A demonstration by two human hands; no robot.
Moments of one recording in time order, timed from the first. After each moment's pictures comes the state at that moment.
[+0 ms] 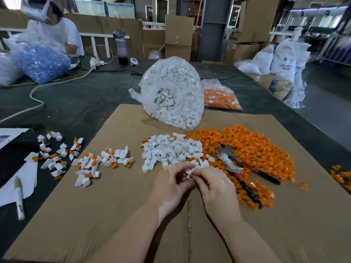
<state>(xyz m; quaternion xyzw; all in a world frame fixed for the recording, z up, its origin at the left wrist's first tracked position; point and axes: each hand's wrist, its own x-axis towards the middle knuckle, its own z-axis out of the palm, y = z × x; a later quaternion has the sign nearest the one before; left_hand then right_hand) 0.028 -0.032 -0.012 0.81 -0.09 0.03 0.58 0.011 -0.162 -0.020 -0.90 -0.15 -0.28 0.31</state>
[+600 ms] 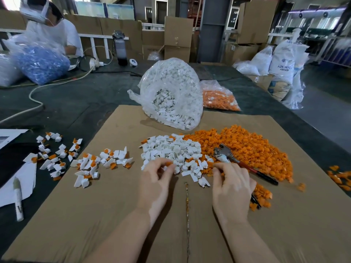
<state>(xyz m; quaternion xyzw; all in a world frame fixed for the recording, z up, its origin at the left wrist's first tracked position) 0.028 -0.021 -0.015 0.78 0.03 0.16 0.60 0.012 -0.169 -0.021 -0.88 0.07 -0.37 0.28</state>
